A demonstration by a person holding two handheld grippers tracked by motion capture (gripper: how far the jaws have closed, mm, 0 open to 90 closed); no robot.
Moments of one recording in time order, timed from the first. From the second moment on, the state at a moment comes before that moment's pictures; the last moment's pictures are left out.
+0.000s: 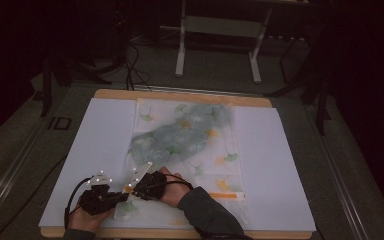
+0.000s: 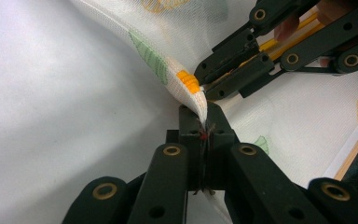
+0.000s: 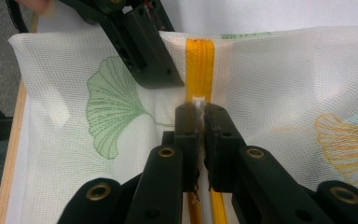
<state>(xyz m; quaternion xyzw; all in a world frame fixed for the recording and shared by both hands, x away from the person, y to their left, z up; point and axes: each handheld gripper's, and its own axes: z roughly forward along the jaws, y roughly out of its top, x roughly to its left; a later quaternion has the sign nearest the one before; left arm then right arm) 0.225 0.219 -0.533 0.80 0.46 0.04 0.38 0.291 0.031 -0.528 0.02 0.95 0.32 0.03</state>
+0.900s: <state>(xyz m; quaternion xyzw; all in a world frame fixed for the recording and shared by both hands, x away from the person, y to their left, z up) 0.221 0.222 -0.526 0.80 0.45 0.05 0.40 0.290 0.018 -0.526 0.03 0.95 0.30 0.04</state>
